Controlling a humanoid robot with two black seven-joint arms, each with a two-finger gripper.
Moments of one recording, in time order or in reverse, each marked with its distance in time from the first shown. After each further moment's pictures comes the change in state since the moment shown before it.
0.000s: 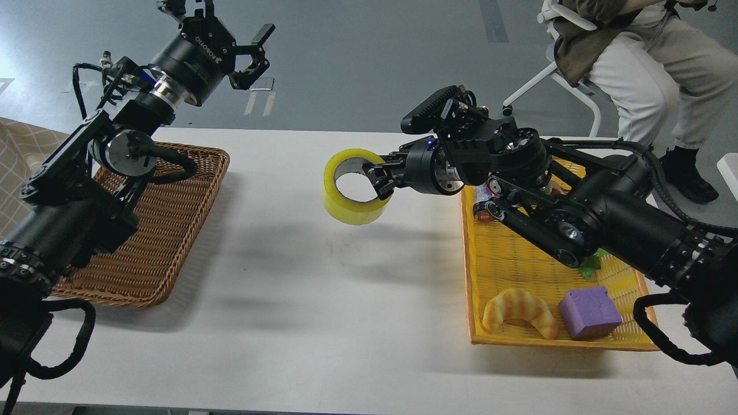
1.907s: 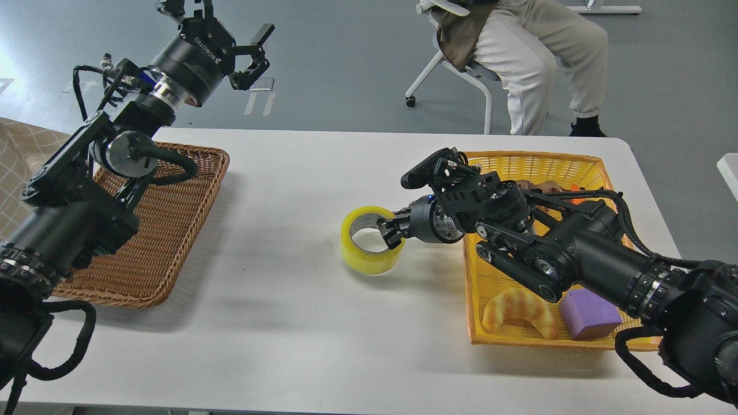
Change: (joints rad) left arm 0.005 -0.001 -0.001 -0.002 -0.009 0.000 -0.006; right arm -0.108 0.067 -0.081 -0.145 0.007 0.000 0.003
